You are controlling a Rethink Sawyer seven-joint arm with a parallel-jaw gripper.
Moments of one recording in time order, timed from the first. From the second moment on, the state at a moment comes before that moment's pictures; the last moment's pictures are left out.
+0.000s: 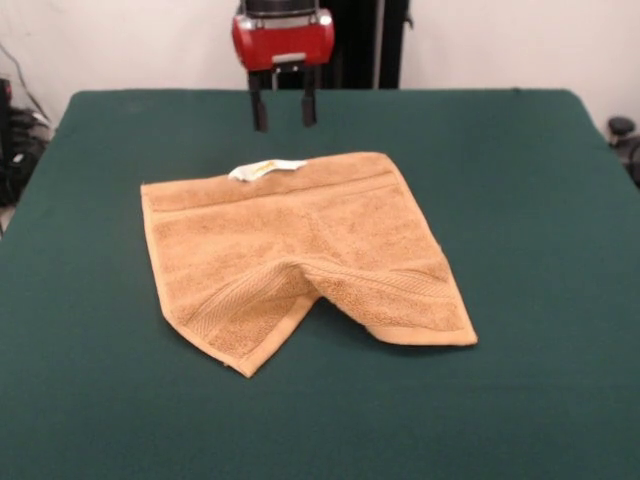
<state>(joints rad) -0.61 -0.72 0.21 2.12 -0.31 -0.02 1.27</state>
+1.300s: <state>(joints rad) -0.61 -0.66 0.21 2.00 -0.31 0.00 1.27</state>
